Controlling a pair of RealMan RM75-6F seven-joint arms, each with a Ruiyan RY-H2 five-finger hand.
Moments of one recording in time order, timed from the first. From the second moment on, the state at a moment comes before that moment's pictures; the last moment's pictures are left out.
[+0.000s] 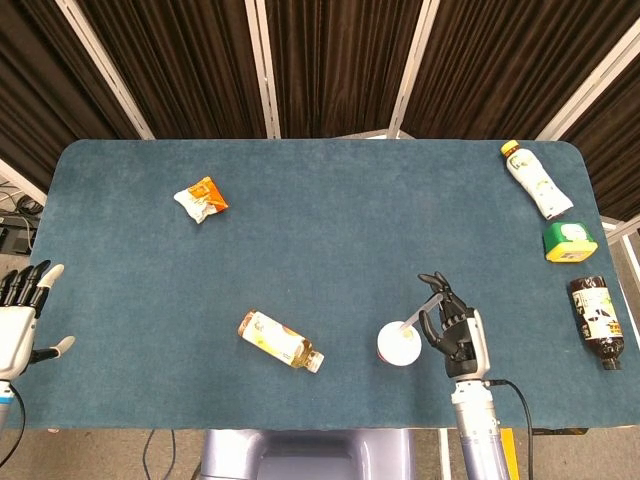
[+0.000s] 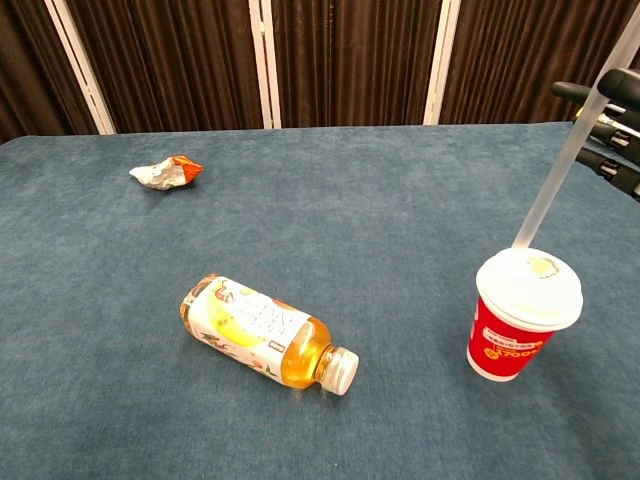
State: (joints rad) left arm -0.13 -1.11 -0.06 -1.65 1.42 1.42 0.10; right arm 0.14 -1.59 0.25 -1.96 -1.34 1.34 0.84
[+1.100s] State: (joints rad) left arm -0.13 -1.10 -0.06 -1.65 1.43 1.42 0.10; right arm 0.15 -1.58 0.28 -1.91 -1.30 1.33 0.87
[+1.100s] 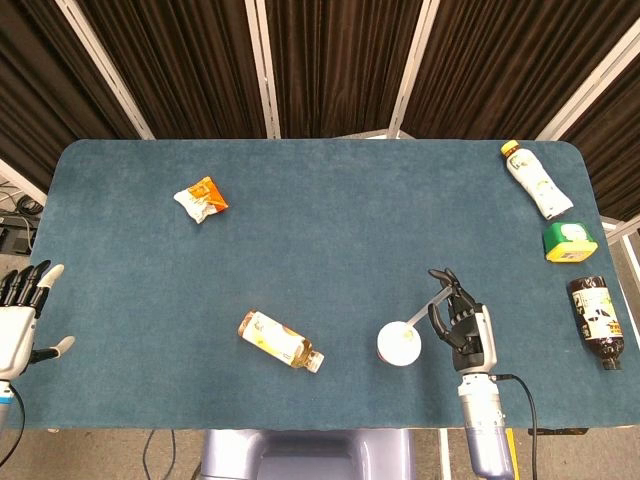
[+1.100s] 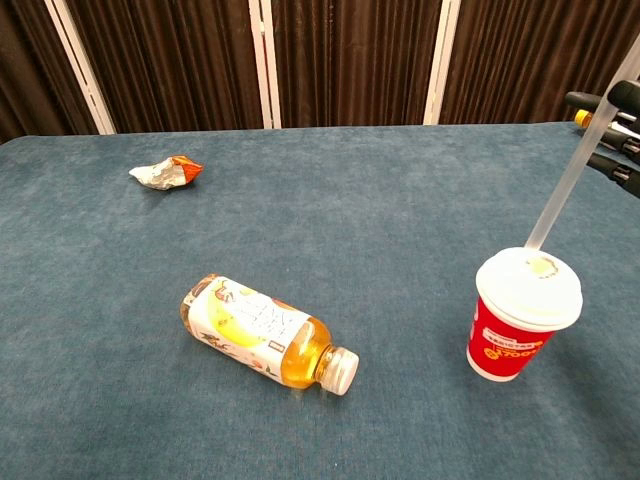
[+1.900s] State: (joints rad) left arm -0.13 -1.10 -0.06 -1.65 1.43 1.42 0.10; right arm 0.15 -1.57 0.26 -1.88 -1.30 1.32 0.88
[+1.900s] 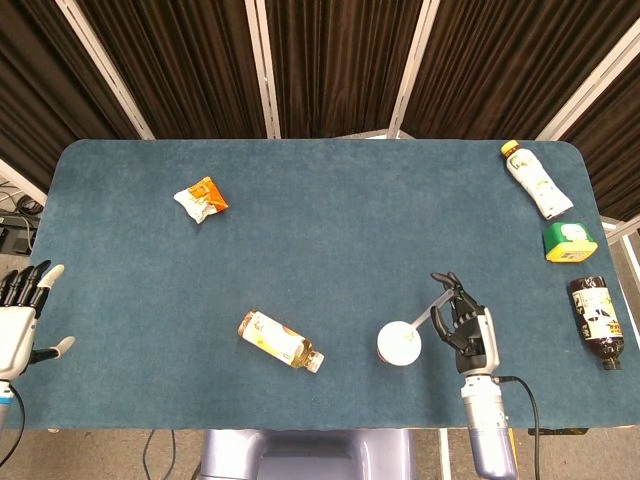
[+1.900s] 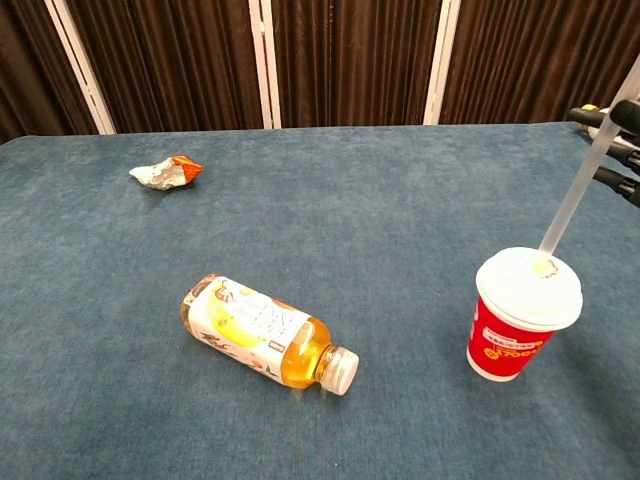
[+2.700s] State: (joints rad) left arm -0.13 -1.10 -0.06 -1.65 1.43 1.42 0.09; right arm 0.16 -1.55 0.22 -1.84 -1.37 1.29 0.96
